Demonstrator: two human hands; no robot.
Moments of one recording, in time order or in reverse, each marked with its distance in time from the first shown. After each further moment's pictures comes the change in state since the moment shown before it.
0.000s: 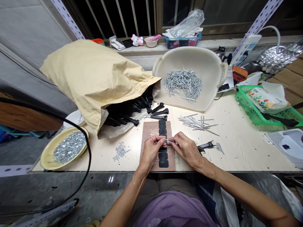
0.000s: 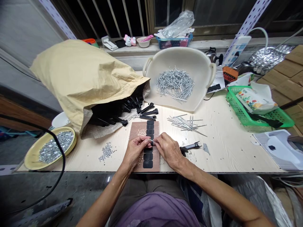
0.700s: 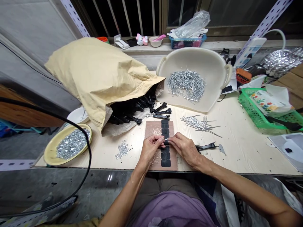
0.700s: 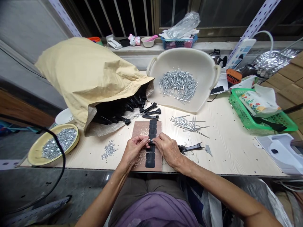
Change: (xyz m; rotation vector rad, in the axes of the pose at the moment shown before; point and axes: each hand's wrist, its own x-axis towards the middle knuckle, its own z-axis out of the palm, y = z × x) left_hand -0.002 0.006 -0.014 -0.014 0.027 0.013; right_hand 0.010 -0.004 0.009 0.075 -0.035 -0.046
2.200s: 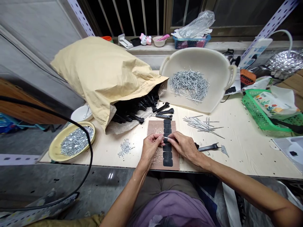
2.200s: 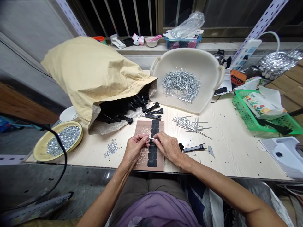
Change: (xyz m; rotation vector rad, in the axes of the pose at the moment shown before) left_hand 0.006 -0.011 -0.012 -0.038 0.042 0.067; right_hand 0.009 0.004 0.010 -0.060 -0.050 -0.001
